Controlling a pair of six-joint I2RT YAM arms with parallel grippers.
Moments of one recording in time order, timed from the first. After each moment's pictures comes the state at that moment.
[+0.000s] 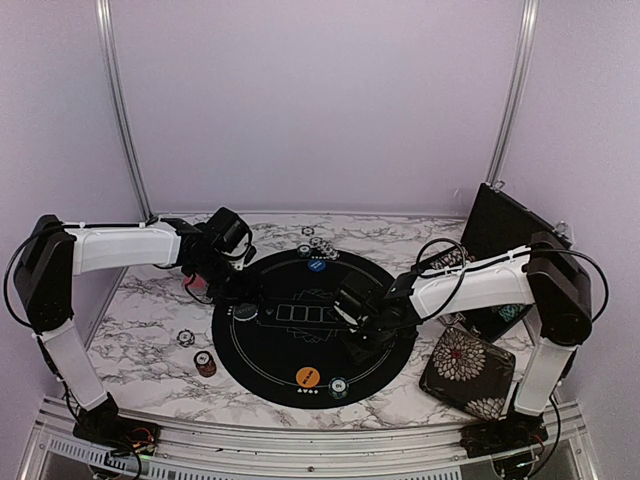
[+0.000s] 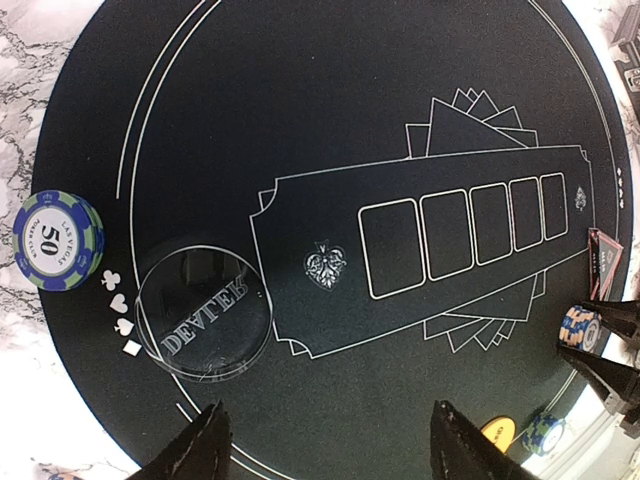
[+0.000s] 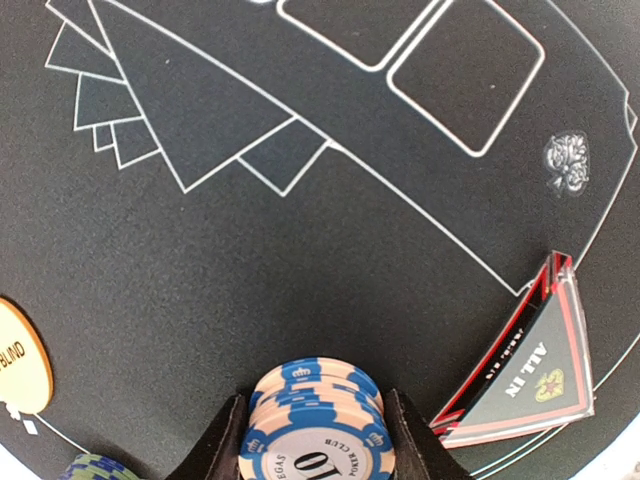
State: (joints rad) left arm -0.64 1.75 1.23 -0.62 0.15 -0.49; right arm 0.98 1.82 1.10 -0.56 0.09 0.39
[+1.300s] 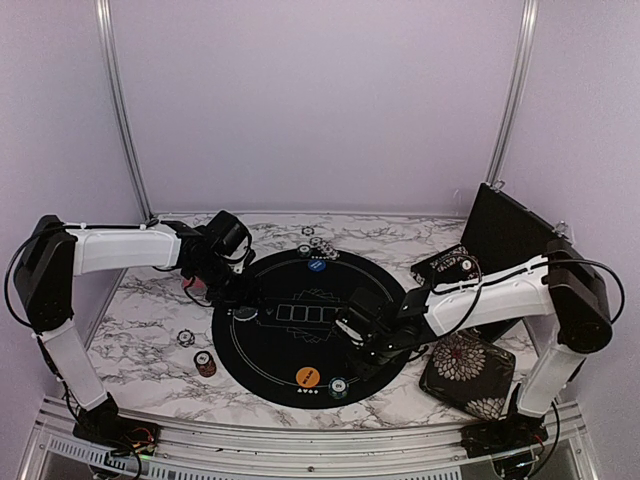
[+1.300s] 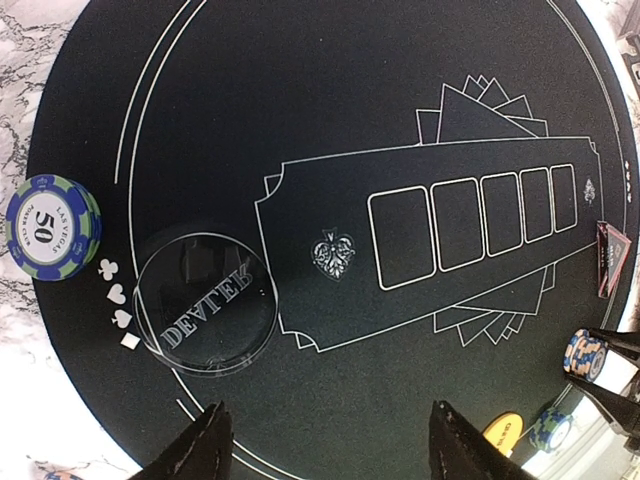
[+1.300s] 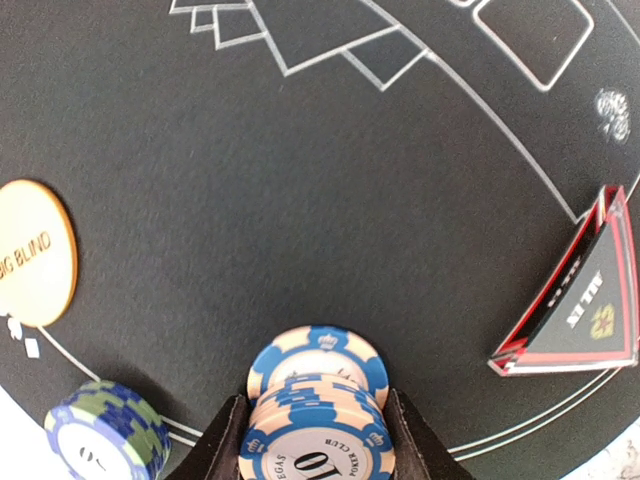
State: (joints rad) left arm -0.64 1.75 1.21 -0.62 0.15 -0.49; right arm 1.06 1.72 0.98 -0.50 0.08 0.37
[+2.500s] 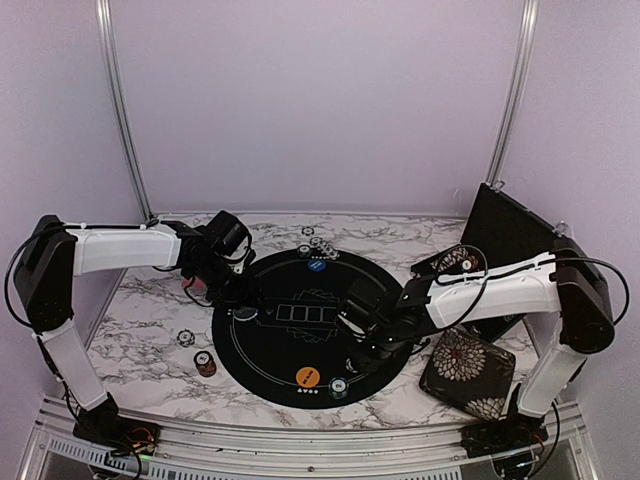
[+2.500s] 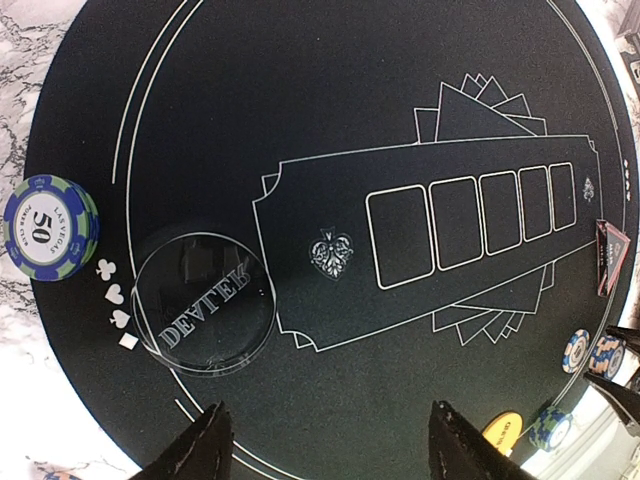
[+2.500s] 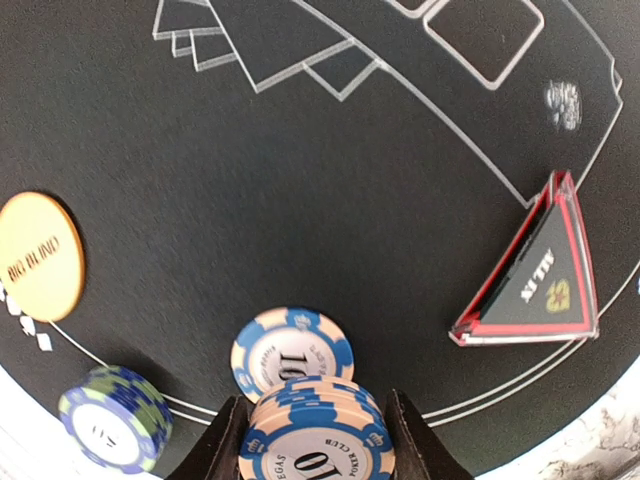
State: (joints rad) left arm -0.64 1.75 1.21 -0.62 0.16 -0.49; right arm 1.05 1.70 1.04 -0.62 0.12 0.40
